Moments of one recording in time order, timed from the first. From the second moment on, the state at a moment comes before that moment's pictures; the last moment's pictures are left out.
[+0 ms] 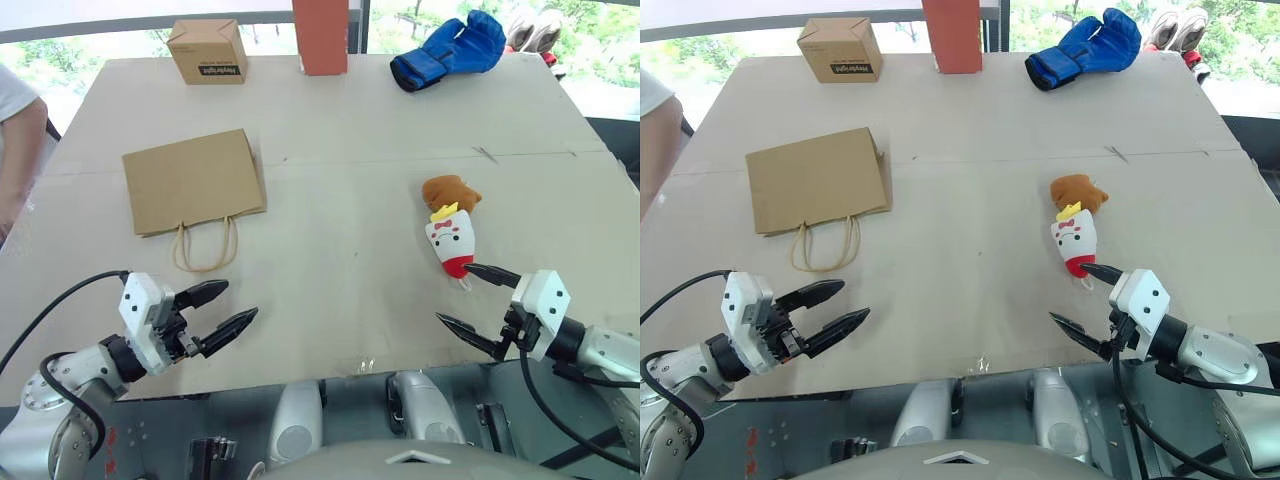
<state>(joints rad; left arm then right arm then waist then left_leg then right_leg) 0.42 0.68 0.44 -0.43 -0.64 0.38 -0.94 0.32 -0.66 -0.13 -0.65 0.40 0.30 0.78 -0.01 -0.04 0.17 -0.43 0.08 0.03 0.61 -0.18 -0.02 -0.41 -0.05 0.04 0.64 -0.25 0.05</state>
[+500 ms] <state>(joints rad) 0.23 0.92 0.59 0.12 -0.37 -0.11 -1.08 0.19 -0.57 0.00 -0.63 0.38 0.26 0.77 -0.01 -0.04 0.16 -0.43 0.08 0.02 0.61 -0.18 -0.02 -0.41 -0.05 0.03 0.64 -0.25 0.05</state>
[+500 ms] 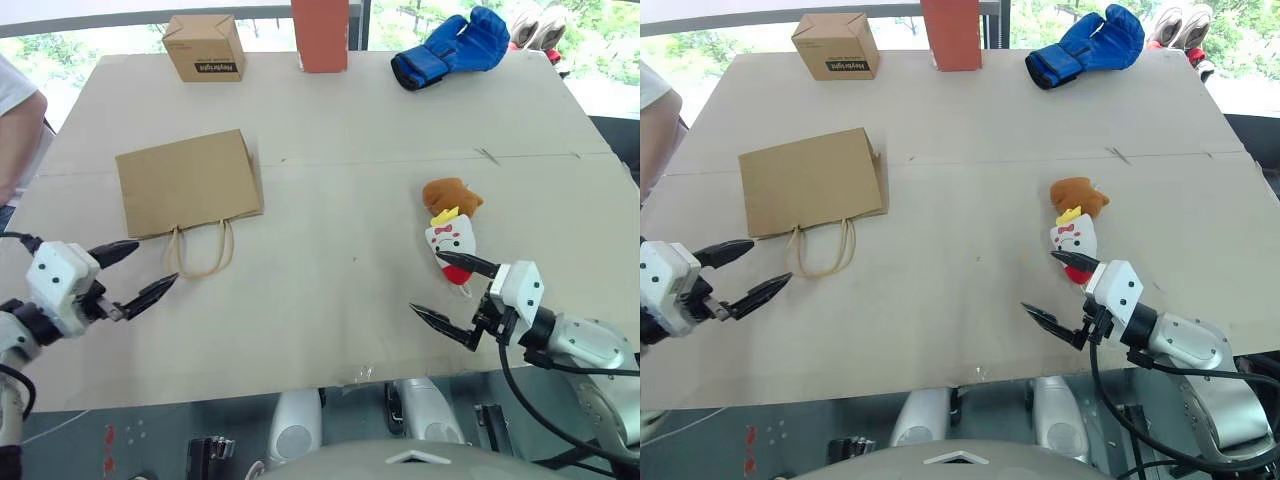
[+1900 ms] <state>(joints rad) -0.17 0.74 0.28 -0.25 -1.16 0.82 -0.82 -0.14 -0.41 0.20 -0.58 0.30 0.47 0.58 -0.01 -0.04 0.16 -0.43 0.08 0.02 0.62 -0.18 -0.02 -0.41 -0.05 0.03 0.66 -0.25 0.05</state>
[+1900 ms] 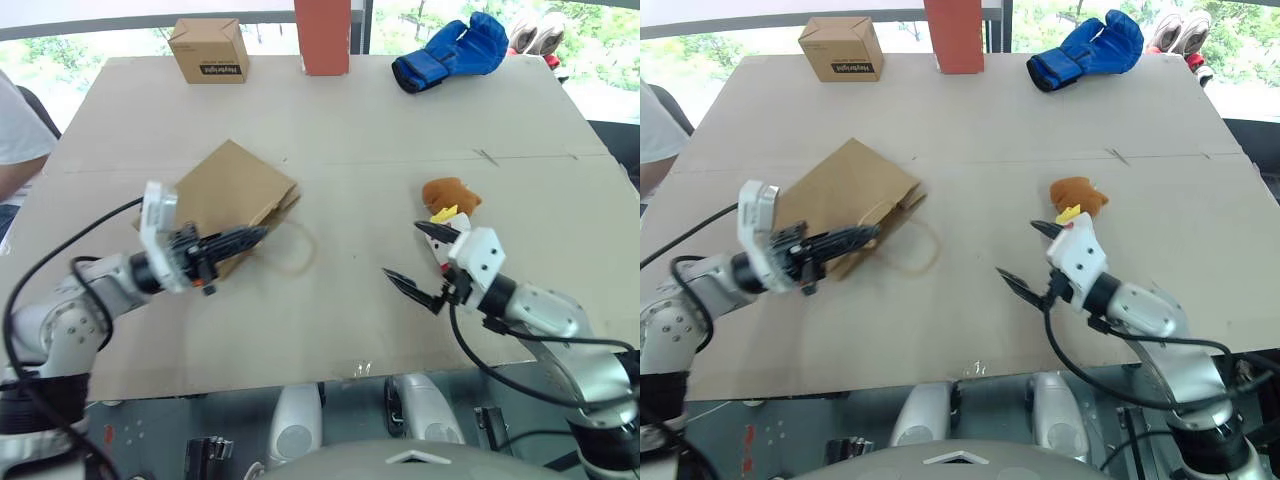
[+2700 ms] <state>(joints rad) -0.23 0.67 0.41 -0.33 -1.49 0.91 -0.49 -0.70 0.13 0.43 0.68 0.11 0.03 0.78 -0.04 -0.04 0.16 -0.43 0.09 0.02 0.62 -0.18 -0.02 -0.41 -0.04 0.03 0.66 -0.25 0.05</state>
